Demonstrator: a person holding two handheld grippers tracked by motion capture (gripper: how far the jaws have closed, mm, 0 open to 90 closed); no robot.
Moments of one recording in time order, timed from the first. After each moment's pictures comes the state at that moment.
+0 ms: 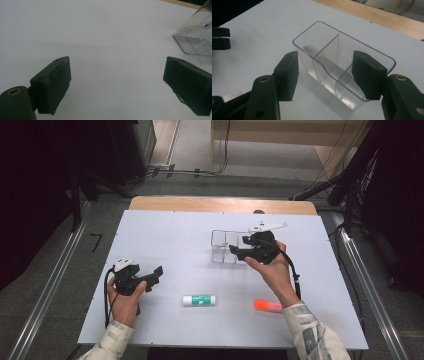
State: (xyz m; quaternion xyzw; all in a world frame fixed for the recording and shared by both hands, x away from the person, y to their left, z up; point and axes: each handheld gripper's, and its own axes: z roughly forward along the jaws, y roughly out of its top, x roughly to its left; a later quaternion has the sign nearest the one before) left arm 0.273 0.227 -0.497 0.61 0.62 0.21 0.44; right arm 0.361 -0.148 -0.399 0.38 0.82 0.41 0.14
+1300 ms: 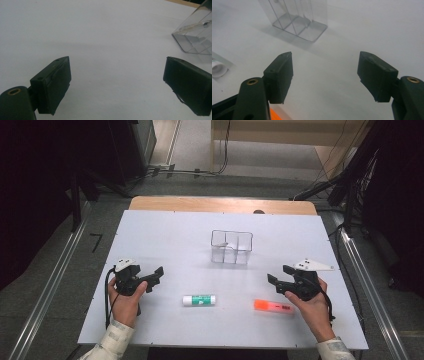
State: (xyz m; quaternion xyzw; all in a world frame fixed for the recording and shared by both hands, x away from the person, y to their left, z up) left arm 0.273 0.225 -0.497 0.61 0.62 0.21 0.44; right arm 0.299 -0.262 -0.459 0.44 0.78 0.41 0.18
